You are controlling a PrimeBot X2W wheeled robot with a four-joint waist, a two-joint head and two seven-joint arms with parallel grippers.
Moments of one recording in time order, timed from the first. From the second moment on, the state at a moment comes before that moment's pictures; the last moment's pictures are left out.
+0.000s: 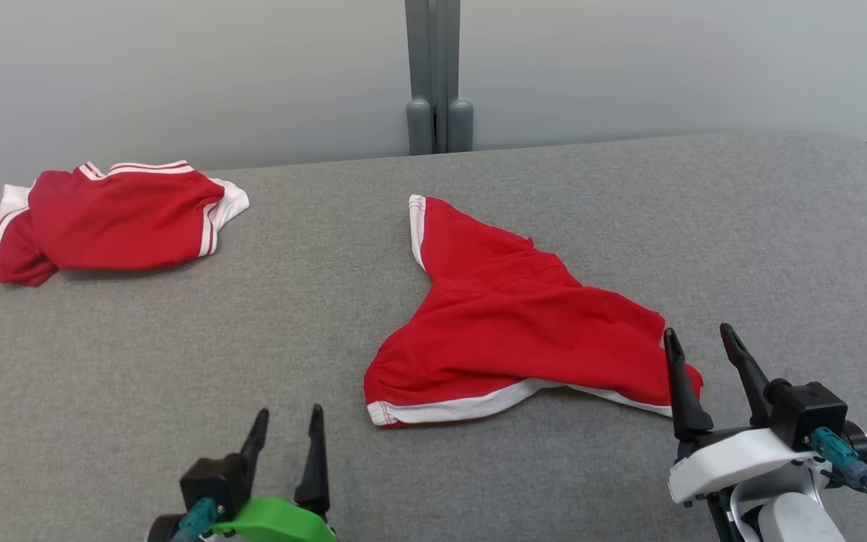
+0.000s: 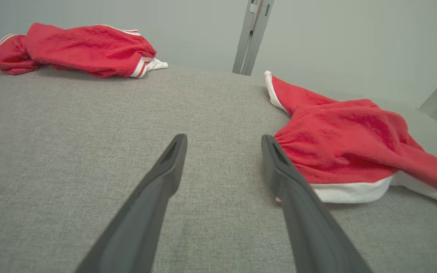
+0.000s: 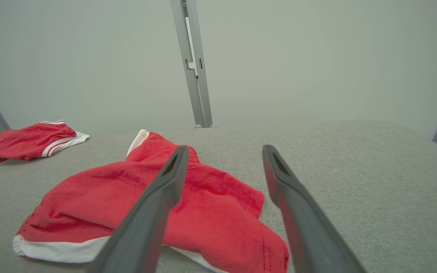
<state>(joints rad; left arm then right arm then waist) -0.04 0.05 -0.25 0.38 -0.37 0.01 -0.26 -0.05 -0.05 0.01 0.23 0.14 0.13 -0.26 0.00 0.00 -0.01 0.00</state>
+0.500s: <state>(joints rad) -0.21 0.05 -0.43 0.67 -0.50 -0.02 -0.25 -0.07 -0.05 0.02 0.27 0.13 0.13 -0.26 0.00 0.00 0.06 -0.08</state>
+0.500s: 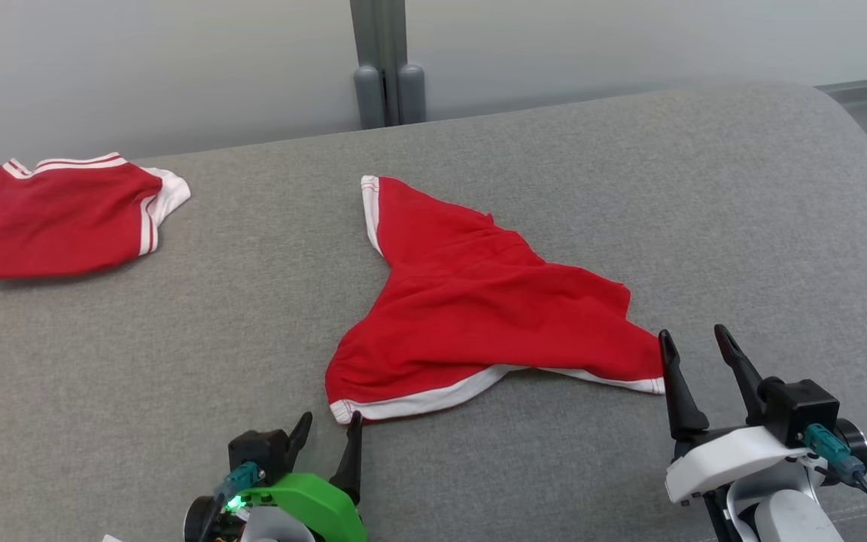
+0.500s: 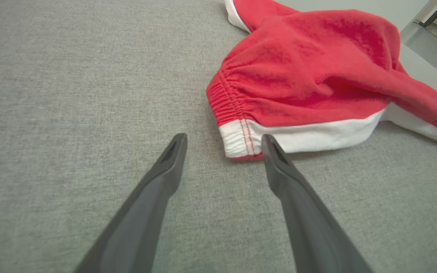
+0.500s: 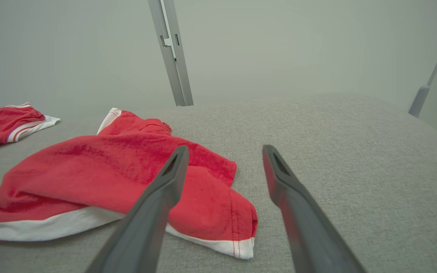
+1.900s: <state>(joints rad) -0.26 0.05 -0.45 0.65 -0.50 -0.03 -0.26 -0.25 -0.05 0.01 0.73 -0.08 0.13 -0.26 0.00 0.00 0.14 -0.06</state>
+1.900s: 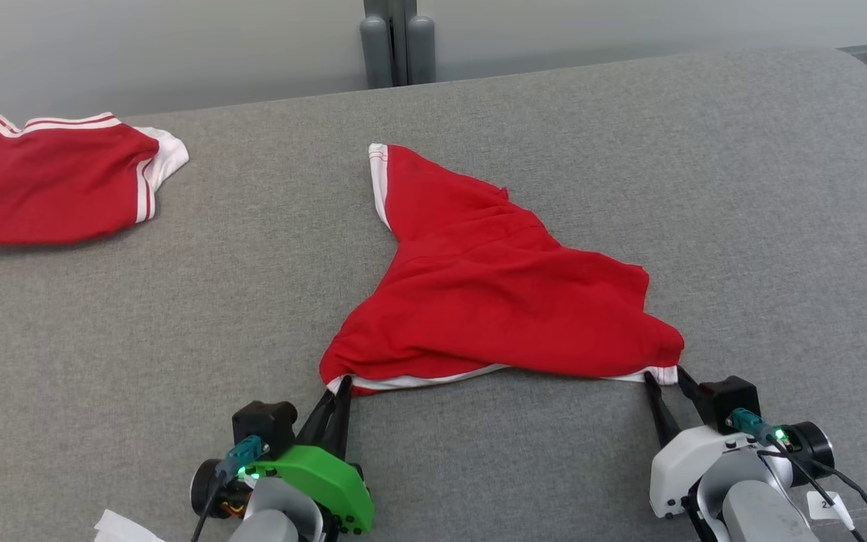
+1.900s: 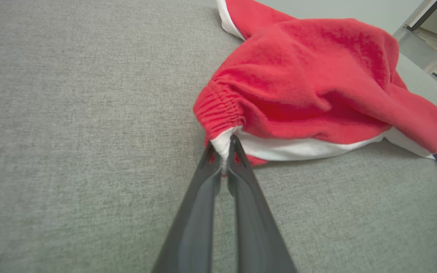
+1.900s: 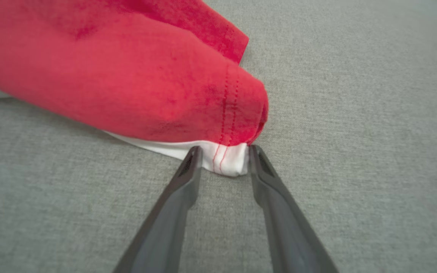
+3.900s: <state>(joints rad) -1.17 0.19 -0.24 0.38 -0.53 -0.10 -0.01 -1.05 -0.08 0.06 0.33 0.30 0.13 -0.17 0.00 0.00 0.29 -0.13</state>
